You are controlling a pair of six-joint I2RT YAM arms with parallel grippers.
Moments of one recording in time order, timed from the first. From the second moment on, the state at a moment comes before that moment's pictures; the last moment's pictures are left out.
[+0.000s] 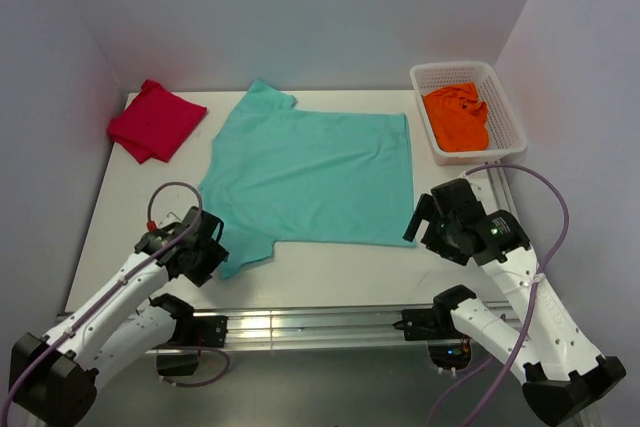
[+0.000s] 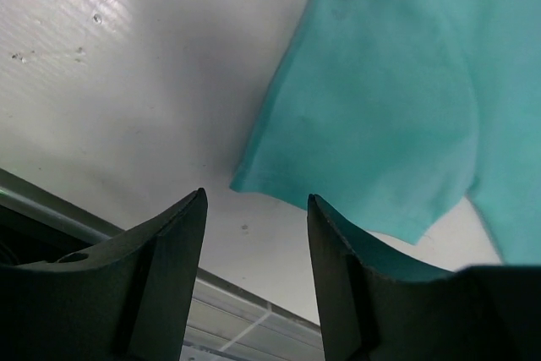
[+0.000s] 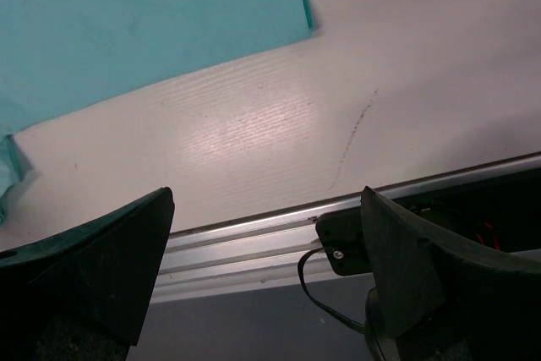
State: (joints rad) left arm -0.48 0.83 0.57 -0.98 -0.23 -1.33; right arm 0.38 0.77 0.90 -1.23 0.15 0.81
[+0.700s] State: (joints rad) left arm -0.64 0.93 0.44 -0.87 -0.27 -1.46; right arm 0.38 0.80 0.94 -1.28 0.18 0.80
